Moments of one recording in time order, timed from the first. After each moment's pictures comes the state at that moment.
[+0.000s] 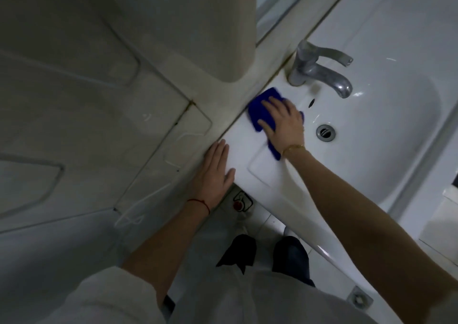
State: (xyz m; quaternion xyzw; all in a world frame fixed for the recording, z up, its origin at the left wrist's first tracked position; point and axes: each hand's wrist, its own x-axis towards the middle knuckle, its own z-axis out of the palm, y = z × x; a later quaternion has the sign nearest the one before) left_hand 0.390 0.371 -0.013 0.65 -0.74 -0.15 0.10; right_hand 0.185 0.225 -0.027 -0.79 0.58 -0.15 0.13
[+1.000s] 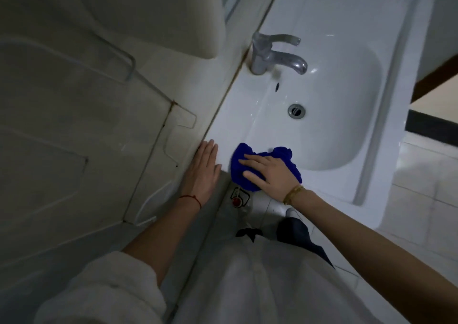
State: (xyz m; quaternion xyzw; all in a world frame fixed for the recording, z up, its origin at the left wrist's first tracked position) left_hand 0.415 0.372 -0.016 0.58 -0.80 -0.15 0.03; right_hand 0.184 0.399 -0.001 -0.76 0.55 -0.11 0.32
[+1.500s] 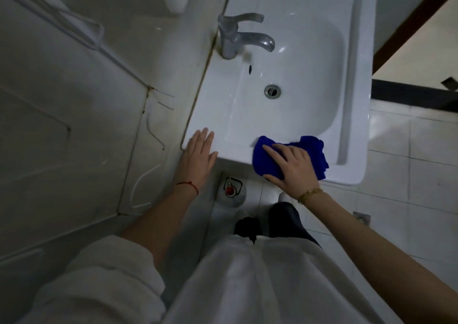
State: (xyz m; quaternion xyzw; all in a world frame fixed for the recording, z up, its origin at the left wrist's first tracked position) left_hand 0.411 0.373 -0.015 0.51 -0.84 -0.18 0.04; right_hand 0.148 0.483 -0.017 -0.72 0.69 -0.05 0.09
